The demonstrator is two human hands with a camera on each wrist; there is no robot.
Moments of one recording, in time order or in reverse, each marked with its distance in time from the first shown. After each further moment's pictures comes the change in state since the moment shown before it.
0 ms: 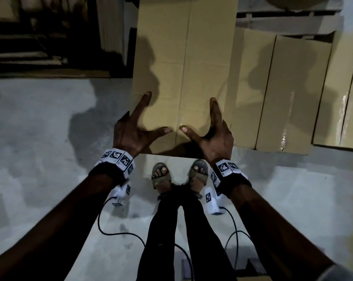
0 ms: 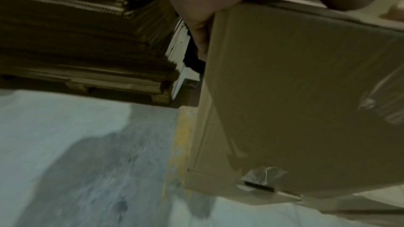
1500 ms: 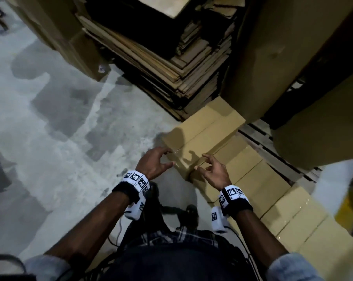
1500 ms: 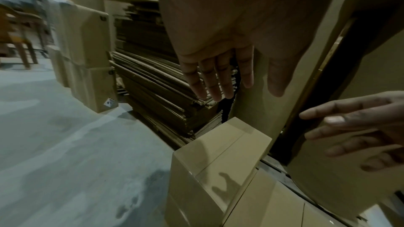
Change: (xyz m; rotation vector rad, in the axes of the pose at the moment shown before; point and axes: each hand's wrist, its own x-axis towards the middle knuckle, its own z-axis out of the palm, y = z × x) left_hand -0.400 0.254 -0.066 -0.252 0.401 -0.177; right_hand -0.148 -0.079 -0.347 -0.214 -0.710 -0.574
